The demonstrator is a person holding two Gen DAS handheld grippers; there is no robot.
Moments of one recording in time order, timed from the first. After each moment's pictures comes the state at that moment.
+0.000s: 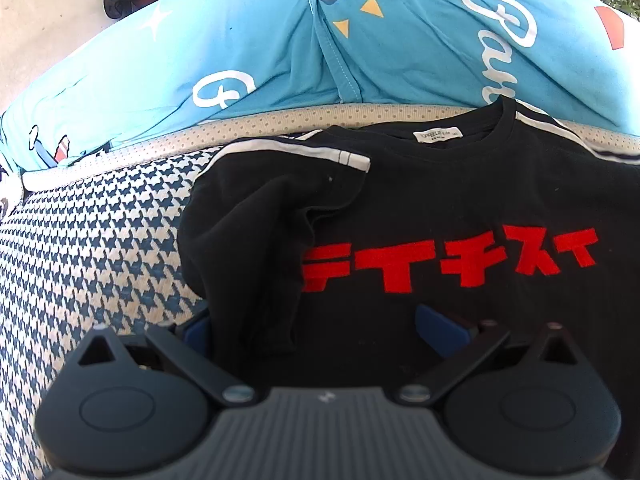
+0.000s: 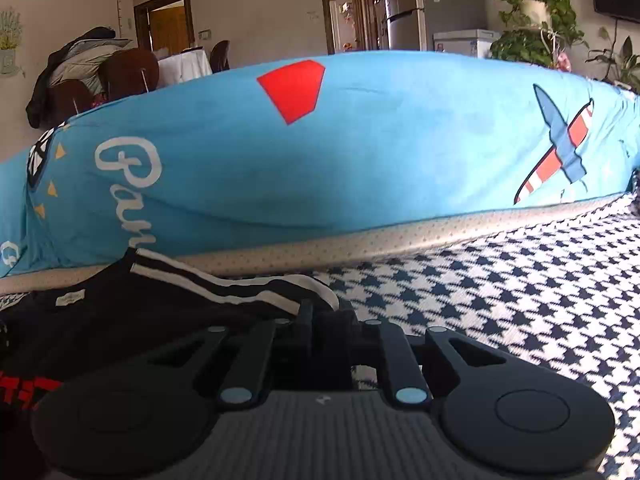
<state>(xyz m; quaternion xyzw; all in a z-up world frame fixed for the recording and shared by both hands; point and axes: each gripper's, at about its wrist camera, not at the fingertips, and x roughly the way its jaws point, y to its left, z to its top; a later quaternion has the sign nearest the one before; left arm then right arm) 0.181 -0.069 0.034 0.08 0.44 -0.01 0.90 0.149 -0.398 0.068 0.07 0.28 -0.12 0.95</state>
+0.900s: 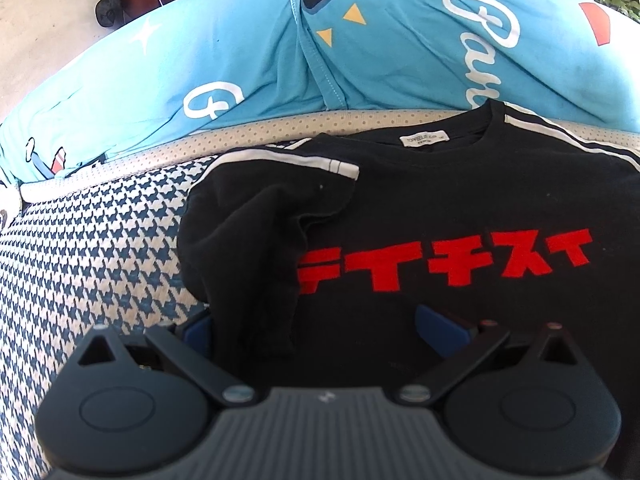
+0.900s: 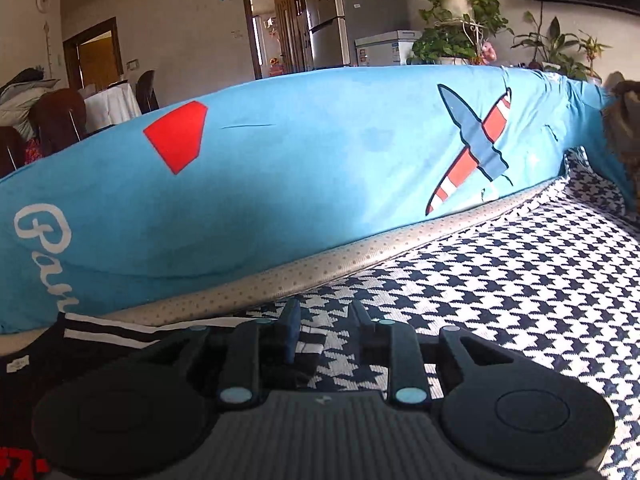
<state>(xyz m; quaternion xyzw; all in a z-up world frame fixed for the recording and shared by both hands) 0.174 -0.074 0.040 0.09 0.43 -0.02 0.90 0.136 -0.445 0.079 0.13 0.27 -0.21 0.93</state>
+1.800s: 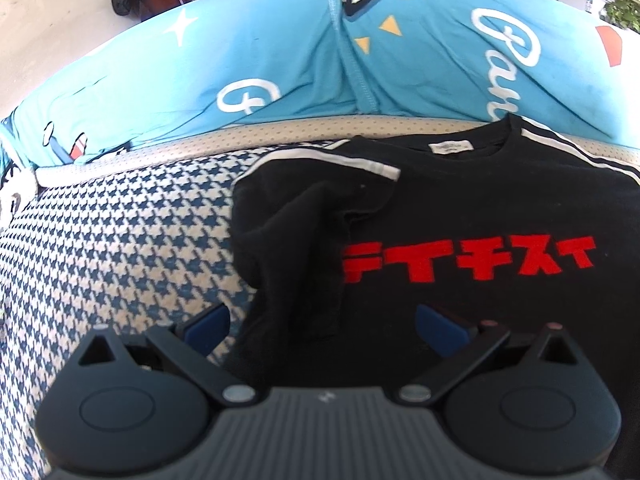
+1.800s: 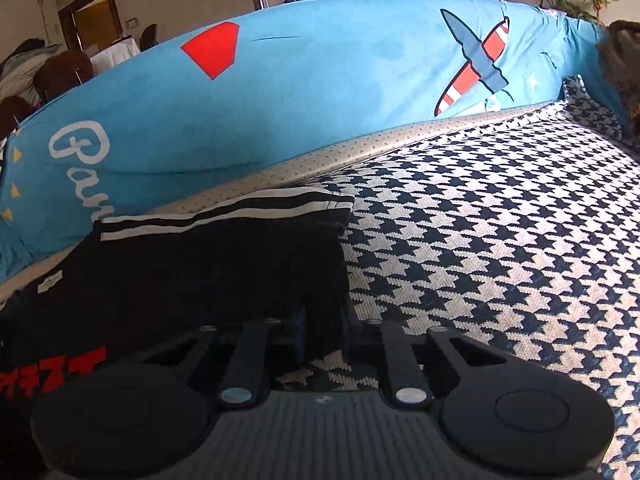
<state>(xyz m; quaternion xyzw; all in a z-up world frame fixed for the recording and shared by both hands) 0.165 -0.043 0.053 0.07 0.44 -0.01 0.90 0.101 -0.396 0.050 0.14 0.35 -0.20 0.90</state>
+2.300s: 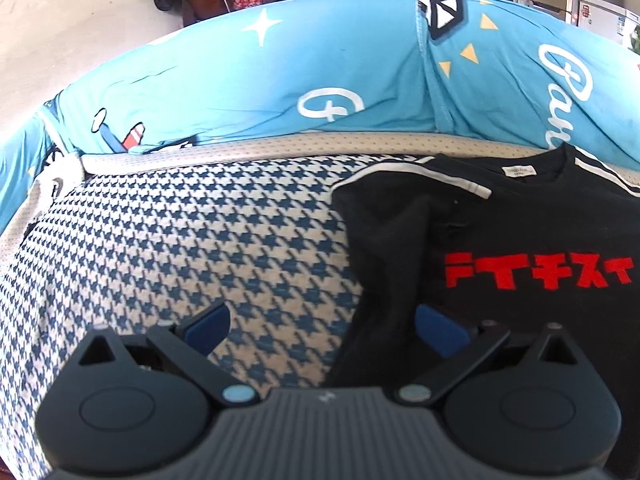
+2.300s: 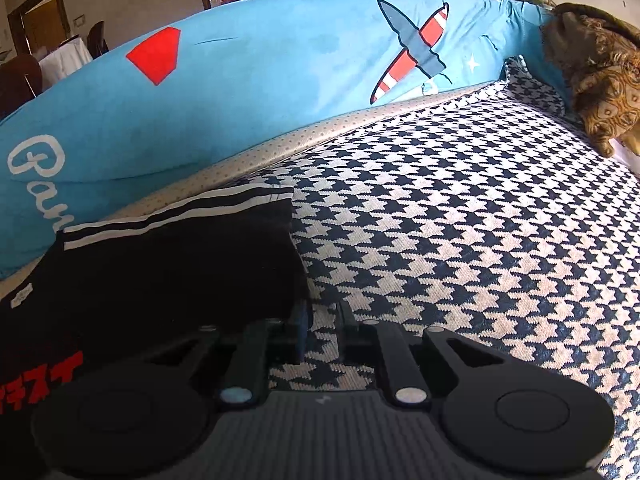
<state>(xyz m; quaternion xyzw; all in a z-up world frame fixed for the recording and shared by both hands) 0.150 0.009 0.070 0.05 0.42 0.03 0.90 0.078 -0.406 0.066 0.19 0.38 -0.24 0.88</state>
